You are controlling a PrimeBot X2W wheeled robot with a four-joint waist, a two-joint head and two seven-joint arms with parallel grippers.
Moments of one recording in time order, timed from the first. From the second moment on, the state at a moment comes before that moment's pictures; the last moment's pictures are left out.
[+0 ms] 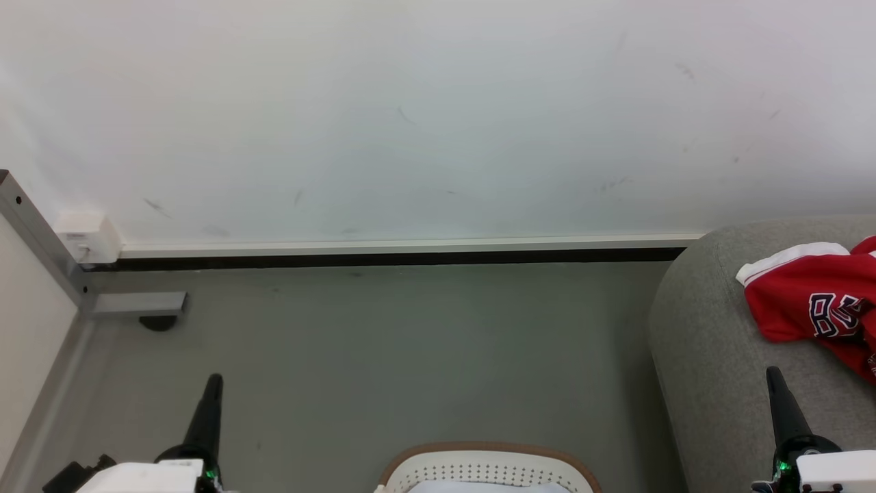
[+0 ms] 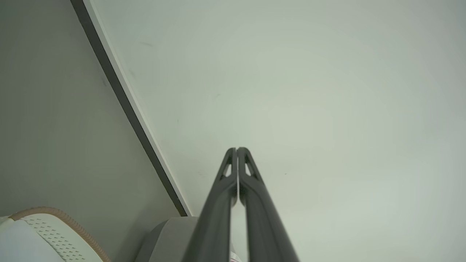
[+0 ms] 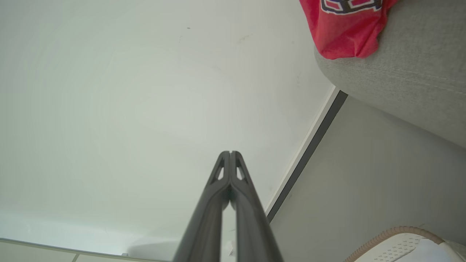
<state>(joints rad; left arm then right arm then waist) -0.08 0.05 0.10 0.21 -1.41 -0.10 0.06 -0.10 -0.07 -0.05 0.26 1.45 0.13 0.04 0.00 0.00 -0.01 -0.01</state>
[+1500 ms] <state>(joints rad) -0.11 0.05 0.11 0.22 -1.61 -0.10 0.11 -0.12 -0.07 -0.08 0.26 1.64 0.13 0.09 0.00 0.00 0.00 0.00</state>
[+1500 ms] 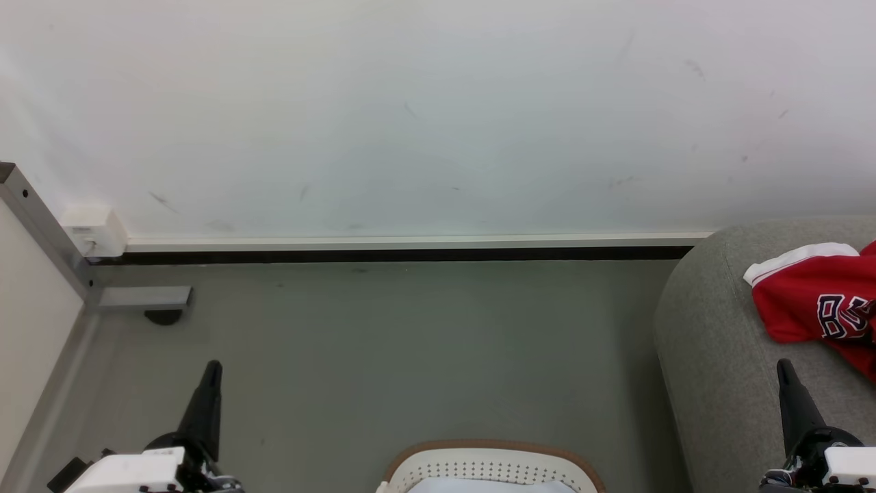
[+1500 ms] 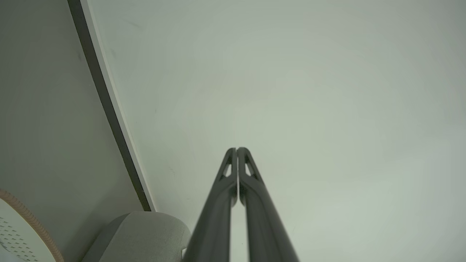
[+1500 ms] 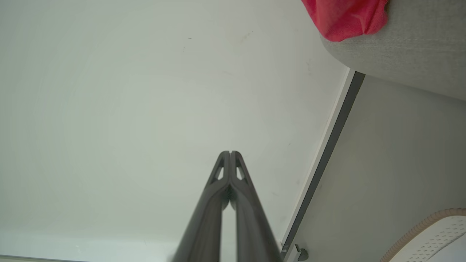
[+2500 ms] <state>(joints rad) -0.11 0.05 0.12 0.22 -1.61 -0.10 0.11 -0.12 -0.07 -0.08 0.26 1.64 0.13 0.09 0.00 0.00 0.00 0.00</state>
